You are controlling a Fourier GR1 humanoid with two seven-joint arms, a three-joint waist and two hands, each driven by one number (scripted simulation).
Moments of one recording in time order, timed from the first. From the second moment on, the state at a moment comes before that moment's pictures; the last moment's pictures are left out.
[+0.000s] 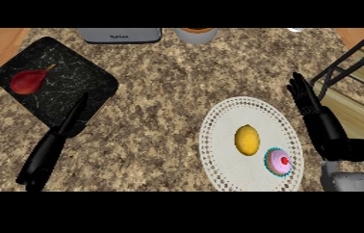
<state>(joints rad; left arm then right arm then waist) 0.02 0.61 -0.34 -1.61 0.05 0.21 -0.16 -0.08 -0.33 0.07 -1.53 -0.13 0.03 -0.16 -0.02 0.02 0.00</state>
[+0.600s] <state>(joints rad) 0.06 0.53 -0.14 -1.46 0.29 0.20 -0.02 -0.01 -0.26 0.11 -1.63 0.27 -0.39 -0.05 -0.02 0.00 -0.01</state>
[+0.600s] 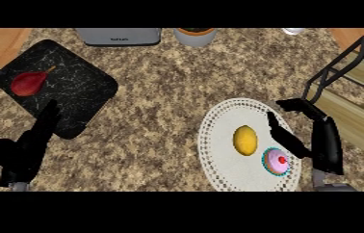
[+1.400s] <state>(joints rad) 0.05 0.53 -0.09 -1.42 0.34 0.15 0.03 0.32 -0.22 0.40 -2.02 1.07 -0.29 0.54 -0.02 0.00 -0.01</state>
